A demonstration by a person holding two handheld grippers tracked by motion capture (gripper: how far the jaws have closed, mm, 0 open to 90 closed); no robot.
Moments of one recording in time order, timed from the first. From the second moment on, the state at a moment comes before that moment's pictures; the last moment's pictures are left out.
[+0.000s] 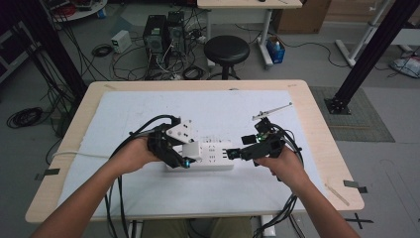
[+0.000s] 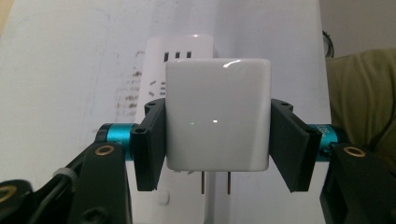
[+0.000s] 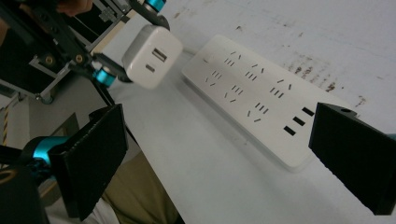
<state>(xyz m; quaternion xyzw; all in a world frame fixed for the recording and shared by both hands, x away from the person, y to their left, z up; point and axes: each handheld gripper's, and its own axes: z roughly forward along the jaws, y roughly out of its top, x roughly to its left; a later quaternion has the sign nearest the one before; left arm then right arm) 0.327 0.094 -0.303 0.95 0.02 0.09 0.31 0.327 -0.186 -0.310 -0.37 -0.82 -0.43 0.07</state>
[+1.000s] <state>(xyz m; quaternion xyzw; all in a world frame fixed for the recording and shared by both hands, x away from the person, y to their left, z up) 0.320 0.053 -0.310 0.93 -0.02 0.12 0.34 0.338 -0.169 -0.342 -0.46 -0.72 -0.45 0.25</state>
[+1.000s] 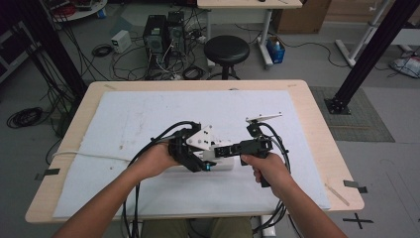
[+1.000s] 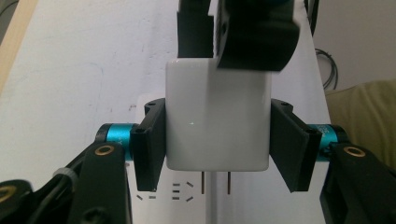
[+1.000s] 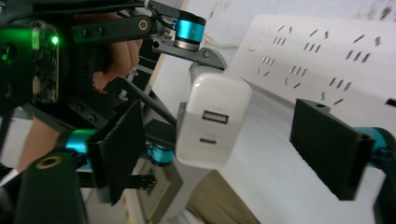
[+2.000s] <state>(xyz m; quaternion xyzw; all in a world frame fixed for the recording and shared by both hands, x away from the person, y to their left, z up) 0.332 0.087 -0.314 0.94 0.05 0.12 0.31 0.344 -0.201 -0.347 -0.45 -0.75 -0.47 0.14</state>
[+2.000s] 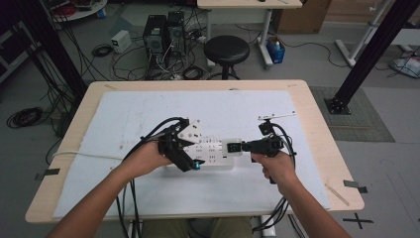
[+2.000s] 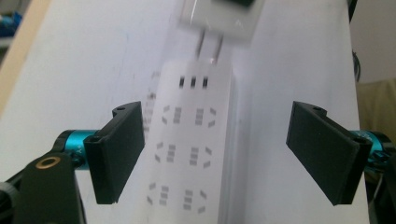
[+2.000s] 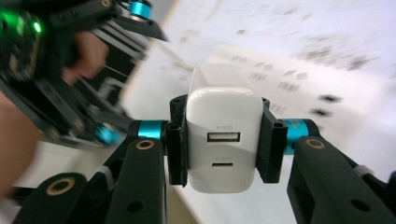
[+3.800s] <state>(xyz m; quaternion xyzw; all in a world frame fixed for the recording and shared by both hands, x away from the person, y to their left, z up) 0.372 0.225 -0.315 0.96 0.22 0.09 0.13 0.367 -0.193 -0.267 -0.20 -0.96 -0.18 -0.09</state>
